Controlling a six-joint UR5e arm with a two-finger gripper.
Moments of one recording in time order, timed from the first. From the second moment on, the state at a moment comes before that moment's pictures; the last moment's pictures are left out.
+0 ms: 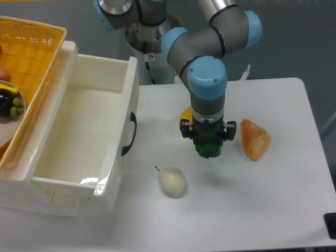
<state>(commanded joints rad) 2.50 -1.87 -1.60 -1.18 1.65 0.59</state>
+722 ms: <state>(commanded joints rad) 2.52 -1.84 -1.59 -1.26 1.64 0.54</state>
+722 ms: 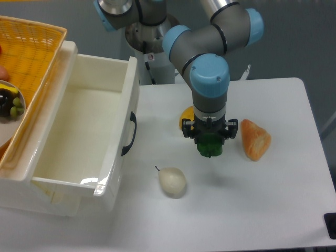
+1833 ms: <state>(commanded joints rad) 2.54 -1.65 -1.56 -1.48 1.44 0.25</state>
